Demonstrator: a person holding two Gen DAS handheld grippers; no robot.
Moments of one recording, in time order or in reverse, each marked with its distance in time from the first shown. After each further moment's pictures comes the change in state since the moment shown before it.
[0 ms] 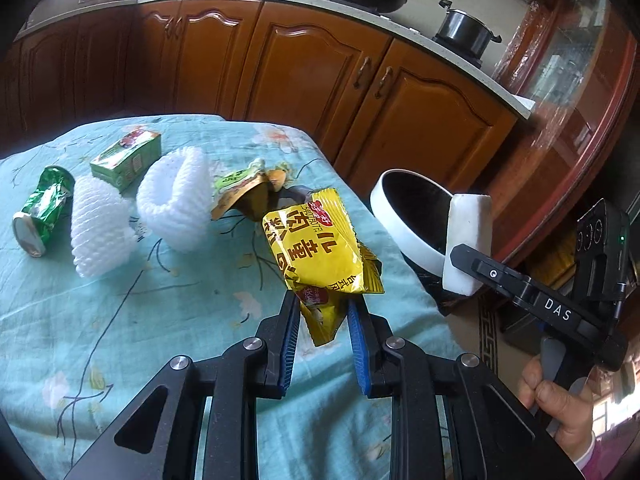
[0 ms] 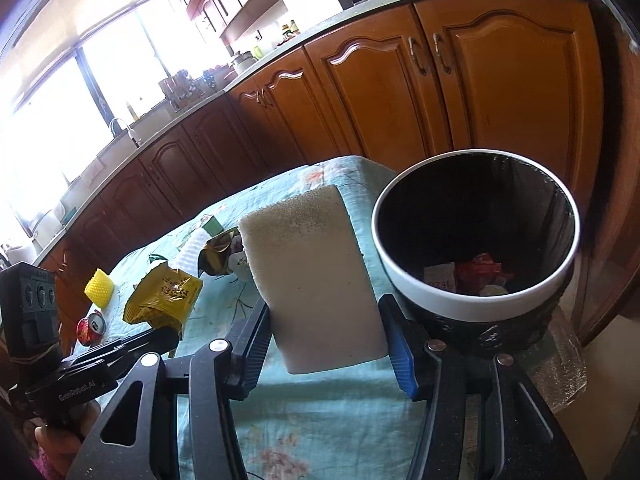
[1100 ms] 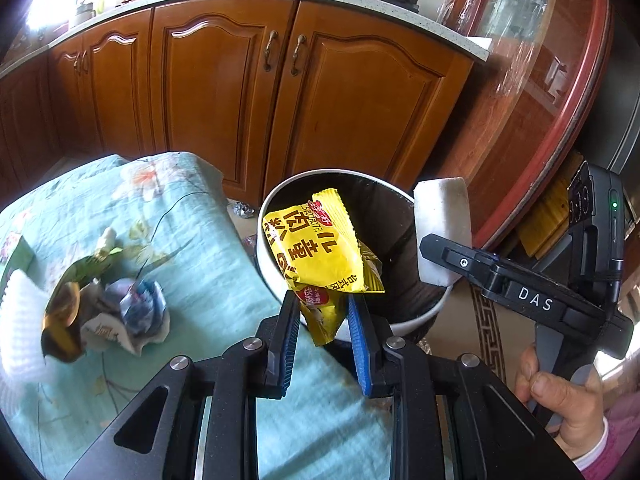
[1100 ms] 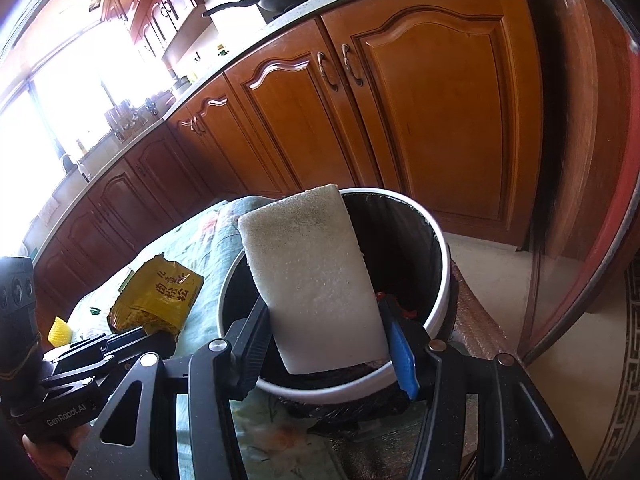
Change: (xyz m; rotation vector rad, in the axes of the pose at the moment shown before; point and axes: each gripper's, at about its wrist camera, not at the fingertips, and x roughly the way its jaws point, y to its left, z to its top) left arm 0.131 -0.107 0.064 0.206 0.083 -0.050; right arm -0.005 -0.106 0.049 0.098 -0.027 -0.142
